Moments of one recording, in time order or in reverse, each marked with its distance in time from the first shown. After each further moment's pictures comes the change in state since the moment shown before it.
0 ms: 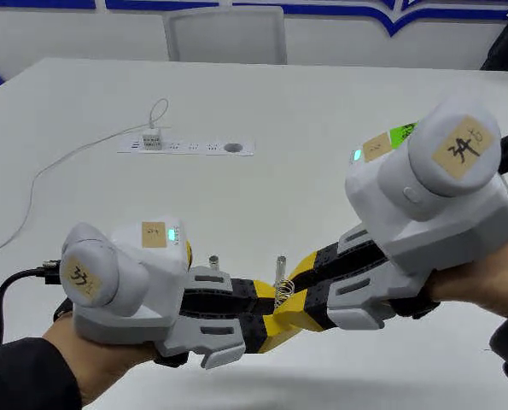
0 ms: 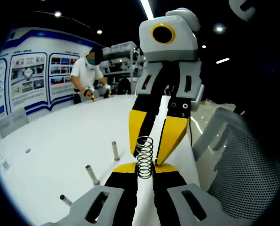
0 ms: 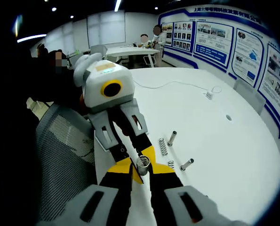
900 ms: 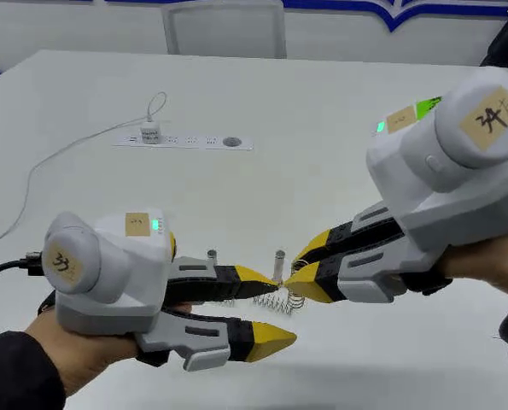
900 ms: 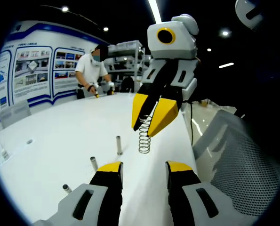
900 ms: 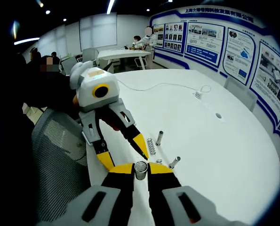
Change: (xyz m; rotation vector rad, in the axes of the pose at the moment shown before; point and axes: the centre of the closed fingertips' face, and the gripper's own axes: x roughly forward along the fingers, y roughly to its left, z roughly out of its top) left arm -0.016 0.011 -0.008 -0.063 0.006 0.027; right arm -0.017 -0.027 -0.001 0.039 -0.017 -0.082
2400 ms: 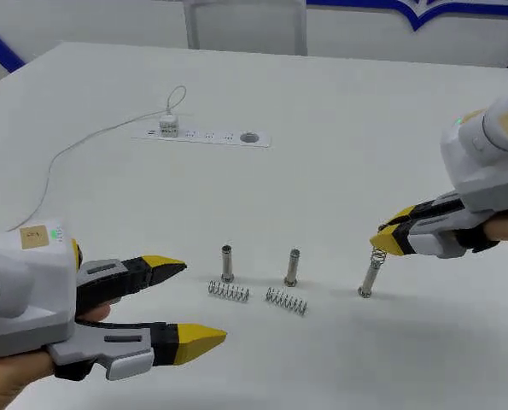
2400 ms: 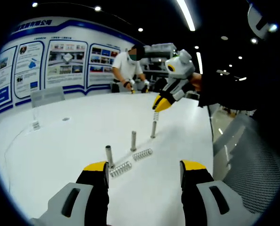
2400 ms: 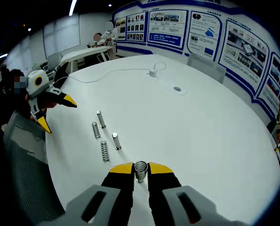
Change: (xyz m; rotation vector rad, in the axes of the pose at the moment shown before) left arm -0.068 0.035 -0.033 -0.131 -0.021 0.280; right arm -0.002 -0.112 -0.067 0.204 0.065 -0.234
